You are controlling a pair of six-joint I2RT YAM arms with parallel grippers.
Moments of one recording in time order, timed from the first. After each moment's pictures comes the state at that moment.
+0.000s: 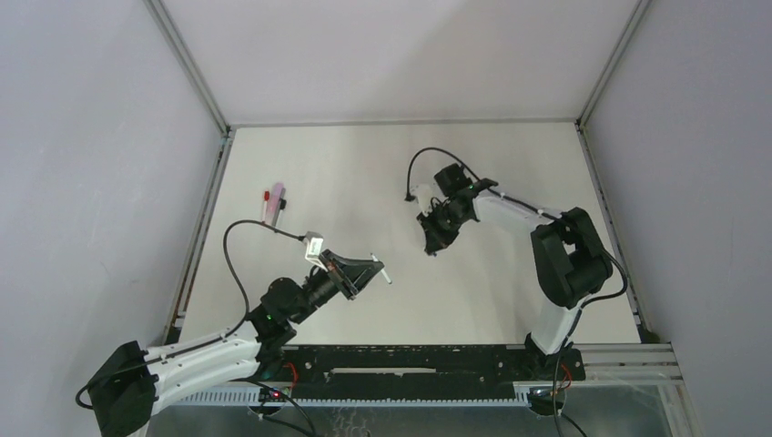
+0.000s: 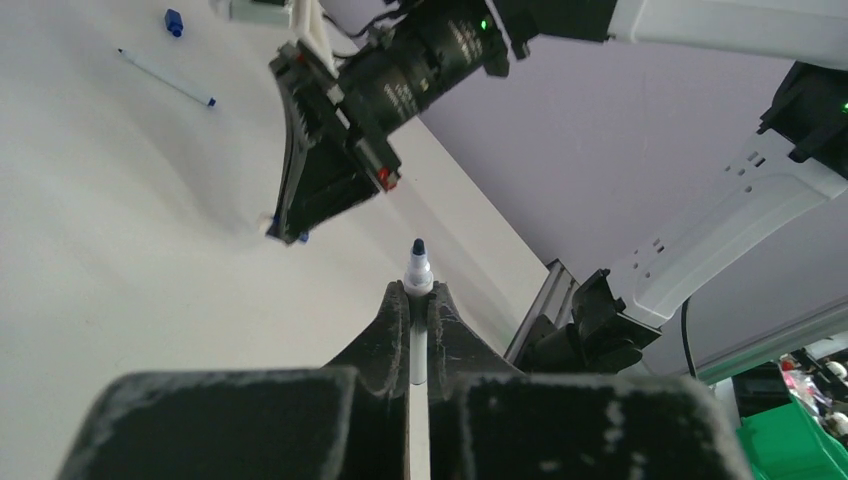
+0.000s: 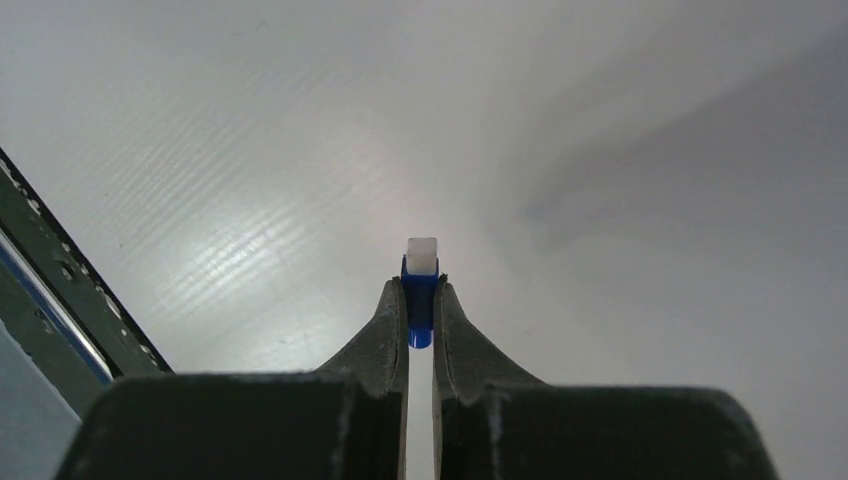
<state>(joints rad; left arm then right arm) -0.93 0.71 0.12 0.72 -0.04 -0.69 0.47 1.77 1.23 -0.66 -0.48 -0.36</state>
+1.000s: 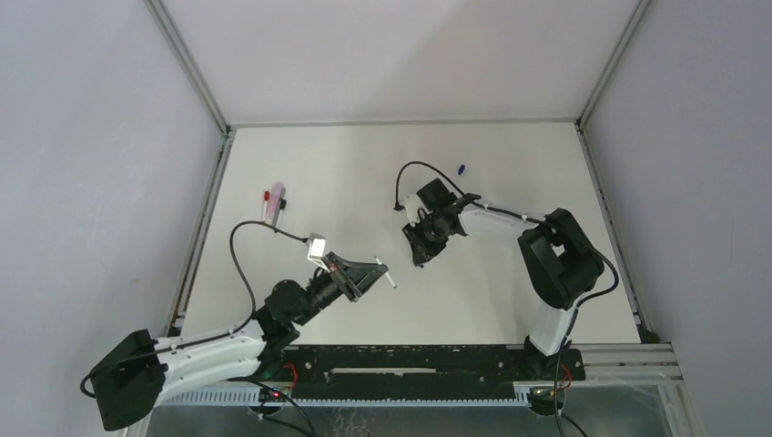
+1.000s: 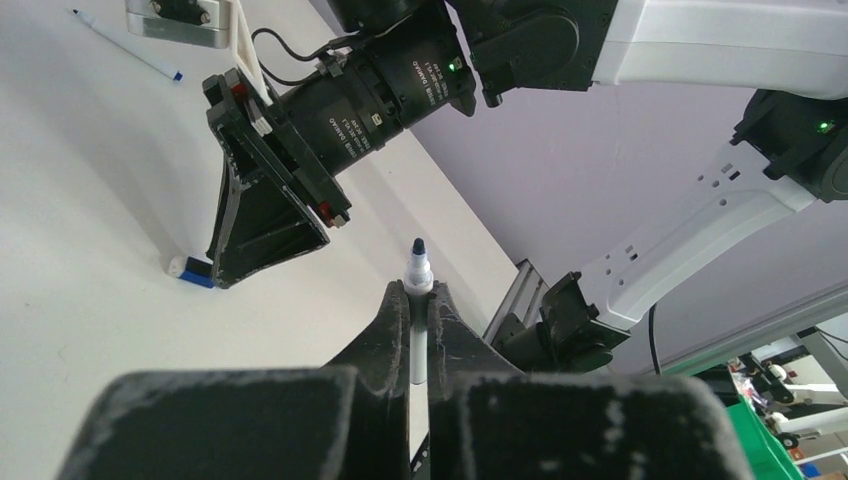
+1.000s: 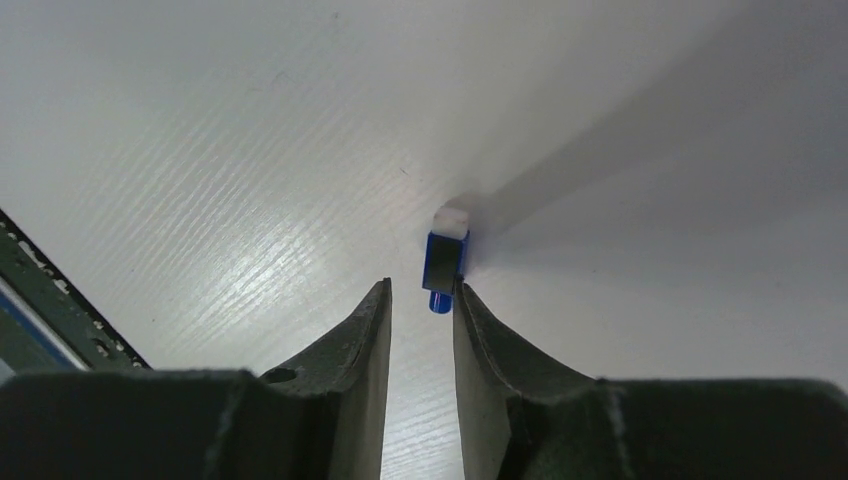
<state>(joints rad) -0.96 0.79 0.09 0.84 -0.05 -0.78 0.63 1.80 1.13 -0.48 -0.37 -0.09</state>
